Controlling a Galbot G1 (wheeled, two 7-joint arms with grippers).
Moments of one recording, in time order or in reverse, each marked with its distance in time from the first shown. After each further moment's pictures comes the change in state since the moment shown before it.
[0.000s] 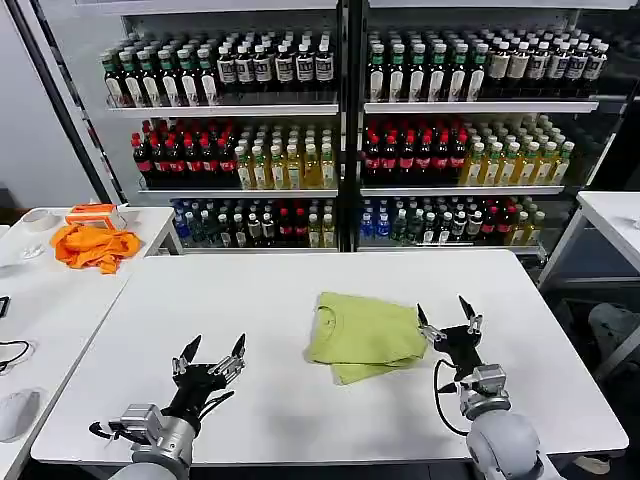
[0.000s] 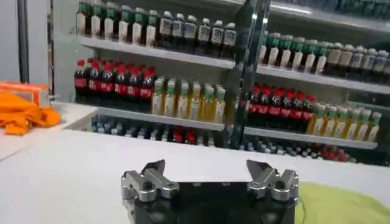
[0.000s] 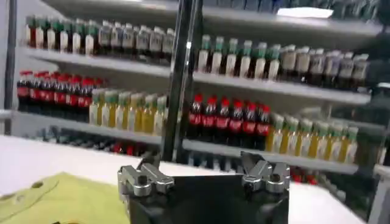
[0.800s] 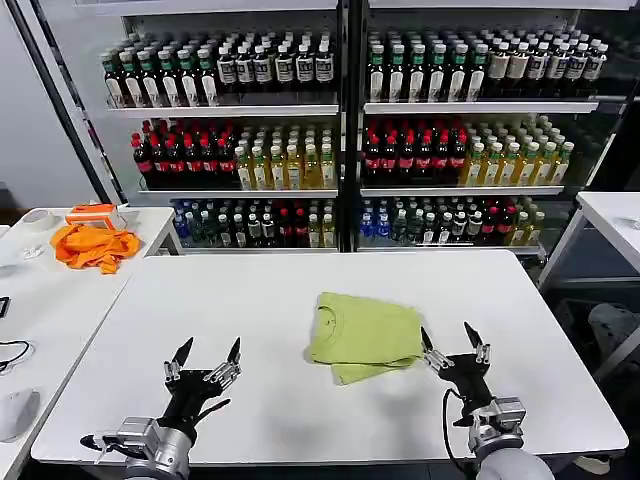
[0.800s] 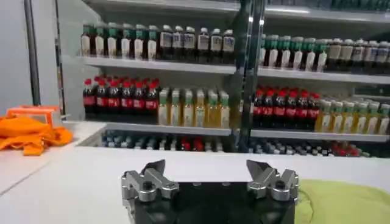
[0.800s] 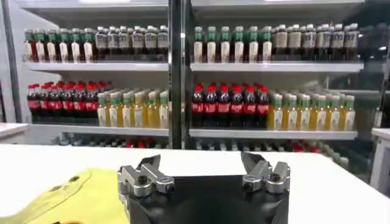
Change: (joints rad) left arm 0.063 -0.027 -0.012 -0.052 0.112 -0.022 0.009; right arm -0.194 0.053 0.081 0.155 0.086 -0.057 -0.021
